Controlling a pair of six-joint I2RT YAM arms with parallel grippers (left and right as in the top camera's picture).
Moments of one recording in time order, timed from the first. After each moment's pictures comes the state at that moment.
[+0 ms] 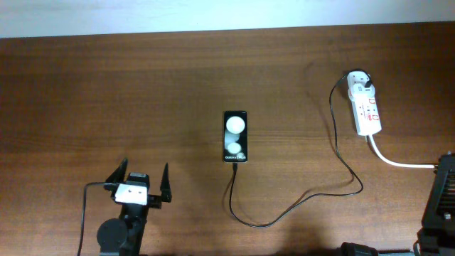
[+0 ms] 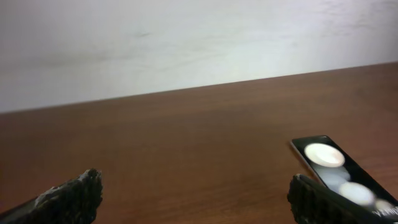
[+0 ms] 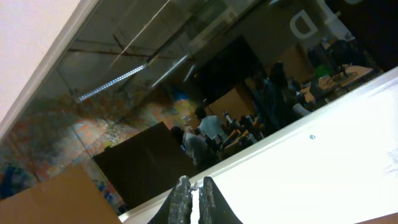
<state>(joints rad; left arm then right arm) -0.05 0.01 0.02 -0.08 0.07 0.09 -0.24 0.45 1.35 -0.49 -0.39 0.82</state>
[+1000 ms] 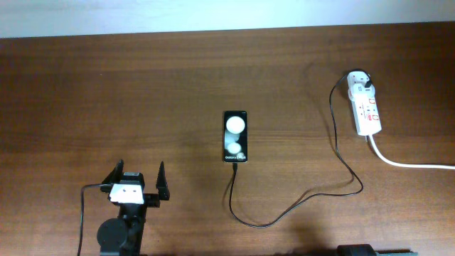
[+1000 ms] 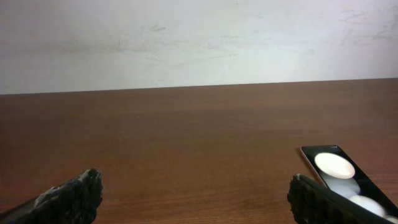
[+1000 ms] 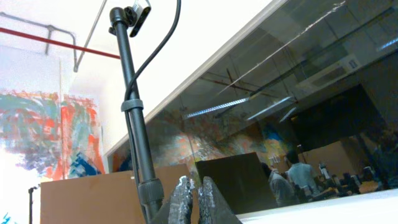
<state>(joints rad) -0.05 0.01 0.02 -0.08 0.02 0.02 0.00 0.01 1.35 -0.48 -0.40 0.82</state>
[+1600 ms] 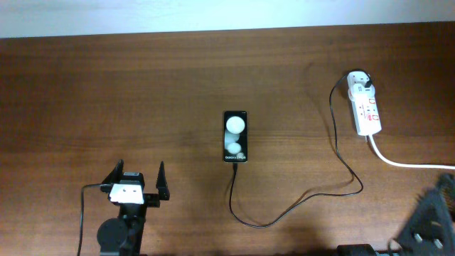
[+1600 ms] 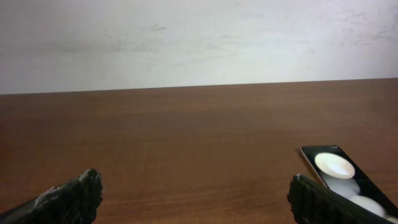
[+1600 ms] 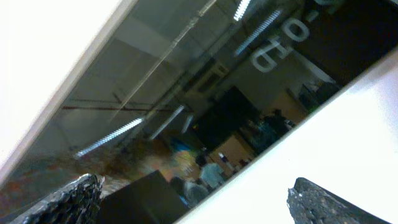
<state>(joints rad) -0.05 0.01 0.02 -0.08 0.02 0.02 0.00 0.02 0.75 -0.20 0.04 0.82</state>
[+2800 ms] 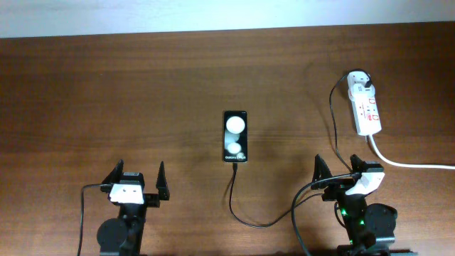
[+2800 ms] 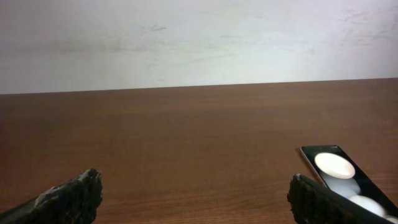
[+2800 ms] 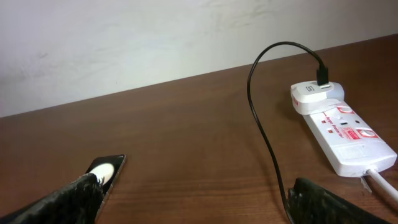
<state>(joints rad) -0.05 0.01 0.02 -0.08 0.02 0.02 0.00 0.02 0.06 -0.19 -0.10 0.25</state>
